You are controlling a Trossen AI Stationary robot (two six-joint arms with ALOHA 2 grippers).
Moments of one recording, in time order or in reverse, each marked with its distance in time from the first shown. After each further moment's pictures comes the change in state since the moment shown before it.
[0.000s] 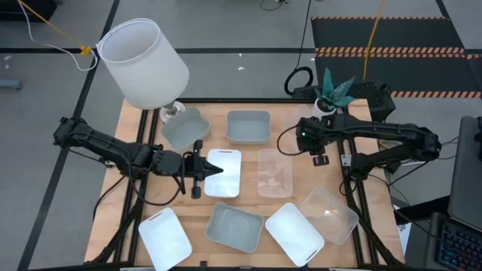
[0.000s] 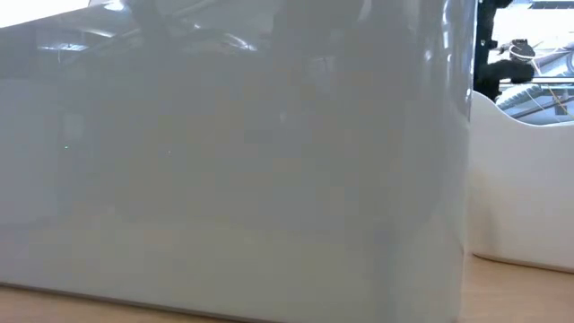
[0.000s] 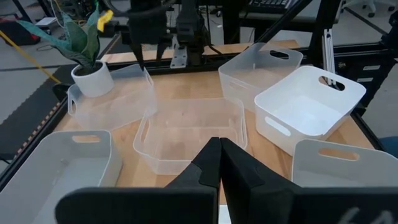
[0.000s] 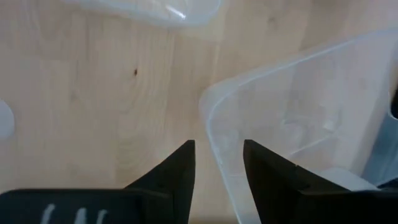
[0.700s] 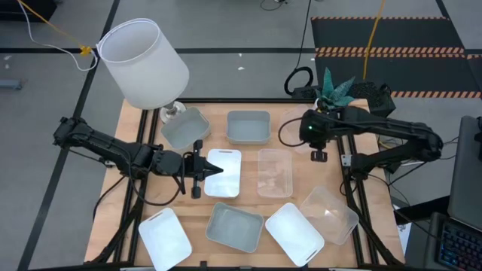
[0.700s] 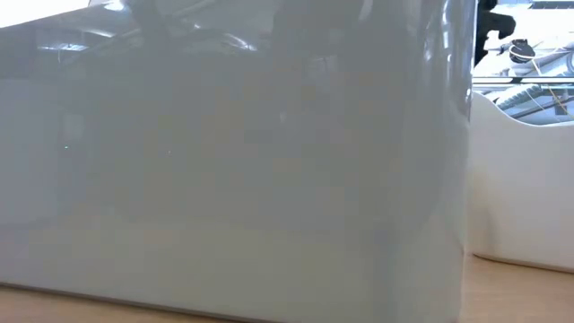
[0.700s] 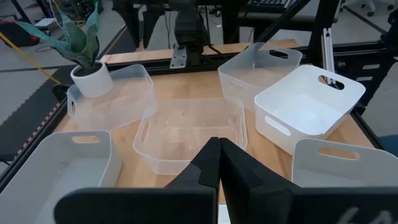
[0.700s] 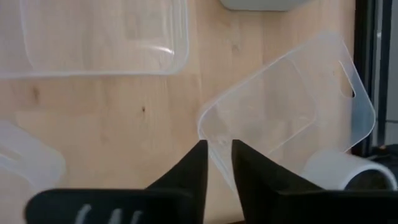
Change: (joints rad) left arm 0.000 0.000 0.000 -0.001 -0.001 0.003; right arm 0.027 -0.019 0.221 -0.139 -0.004 0.234
